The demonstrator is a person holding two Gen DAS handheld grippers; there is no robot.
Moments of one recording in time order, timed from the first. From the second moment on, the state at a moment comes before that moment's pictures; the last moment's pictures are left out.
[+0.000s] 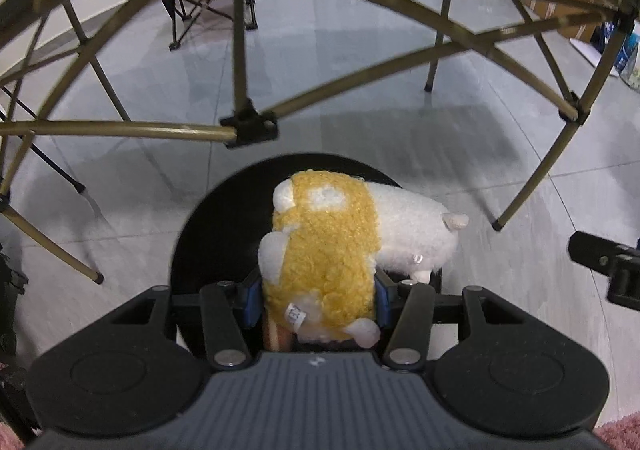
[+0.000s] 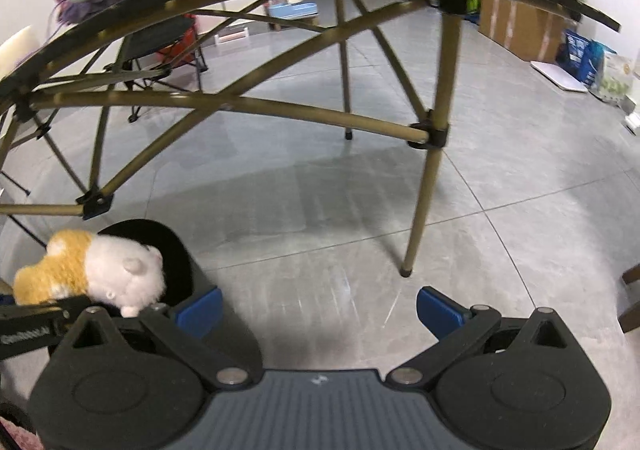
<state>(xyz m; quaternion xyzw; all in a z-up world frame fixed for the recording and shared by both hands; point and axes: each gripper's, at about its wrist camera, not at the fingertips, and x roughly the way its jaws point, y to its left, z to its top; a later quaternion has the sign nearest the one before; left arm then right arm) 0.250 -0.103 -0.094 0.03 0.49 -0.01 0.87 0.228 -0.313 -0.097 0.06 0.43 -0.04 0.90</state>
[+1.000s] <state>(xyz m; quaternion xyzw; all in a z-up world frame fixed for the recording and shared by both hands) 0.266 -0.109 -0.105 0.02 0.52 0.02 0.85 0.223 -0.335 -0.099 0.07 0.43 -0.05 0.90</state>
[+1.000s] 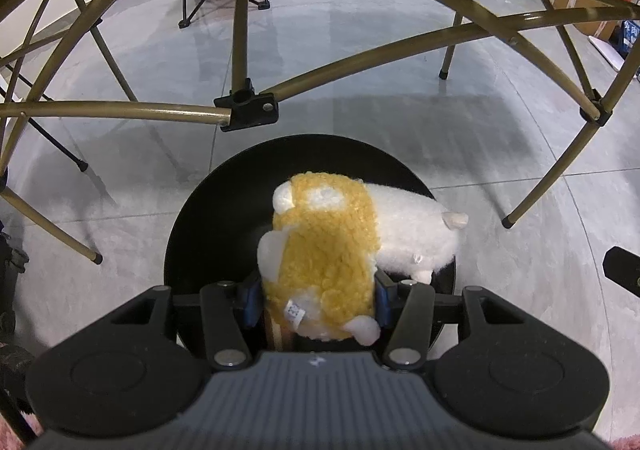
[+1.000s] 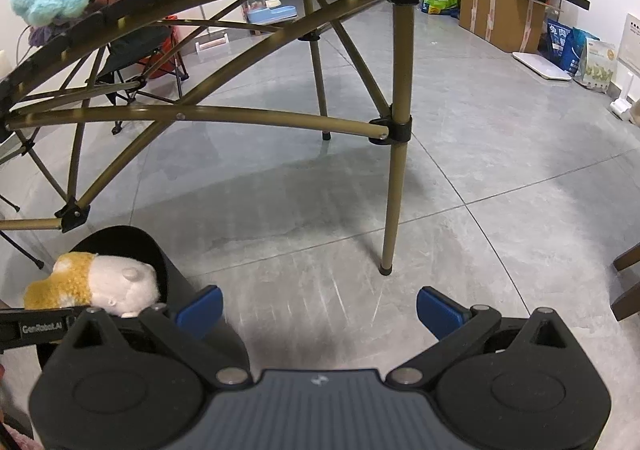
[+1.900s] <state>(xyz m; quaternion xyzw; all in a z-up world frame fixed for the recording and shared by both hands) 0.260 -0.086 -0.098 -0.01 0.52 0.06 0.85 0.220 -0.333 -0.095 0.07 0.43 -0.05 0.90</state>
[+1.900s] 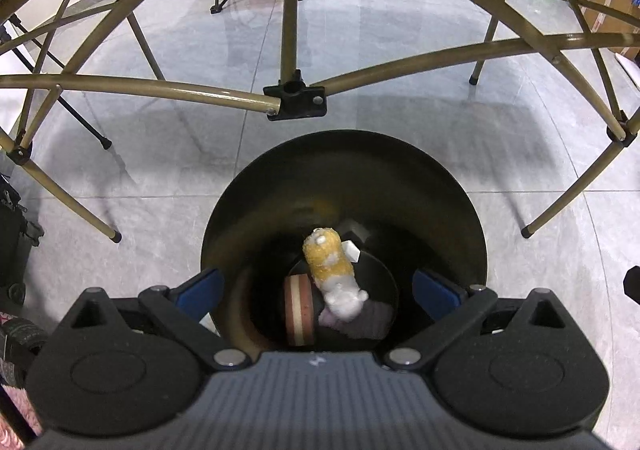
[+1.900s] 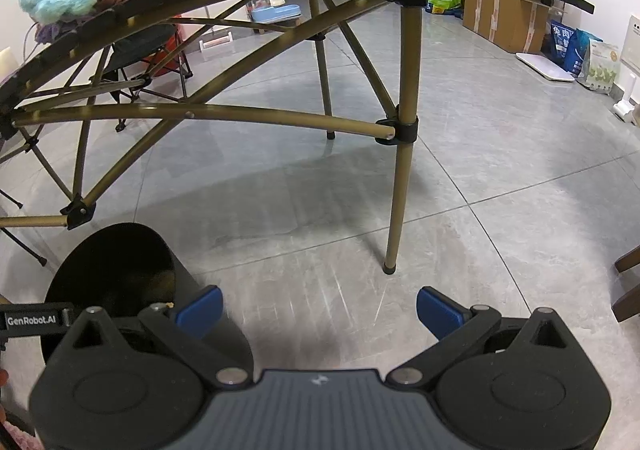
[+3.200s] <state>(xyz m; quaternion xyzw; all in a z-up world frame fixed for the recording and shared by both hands) 0.168 -0.017 0.044 -0.05 0.29 0.03 0.95 0.161 -0.266 0.013 0.00 0.26 0.03 0.97</state>
